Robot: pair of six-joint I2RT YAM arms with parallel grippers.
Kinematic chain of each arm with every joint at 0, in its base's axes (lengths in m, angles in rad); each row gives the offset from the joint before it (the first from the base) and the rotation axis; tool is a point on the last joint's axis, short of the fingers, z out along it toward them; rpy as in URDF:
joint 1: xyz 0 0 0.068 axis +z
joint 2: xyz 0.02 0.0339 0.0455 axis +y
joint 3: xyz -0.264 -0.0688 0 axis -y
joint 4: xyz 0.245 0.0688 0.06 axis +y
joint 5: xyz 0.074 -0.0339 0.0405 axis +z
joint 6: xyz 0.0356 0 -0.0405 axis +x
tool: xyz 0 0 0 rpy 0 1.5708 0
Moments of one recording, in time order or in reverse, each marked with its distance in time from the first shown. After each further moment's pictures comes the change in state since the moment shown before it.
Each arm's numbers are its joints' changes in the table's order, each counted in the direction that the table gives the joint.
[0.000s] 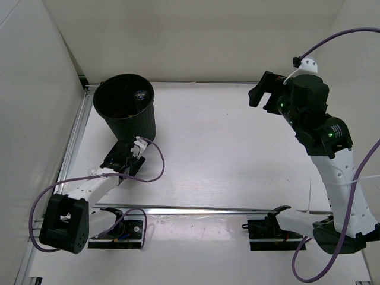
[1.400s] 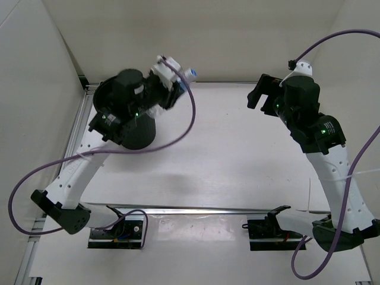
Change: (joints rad) left arm -0.375 0.165 1.125 0.245 -0.522 -0.224; right arm -0.001 0.013 -0.048 0.003 -0.036 0.022
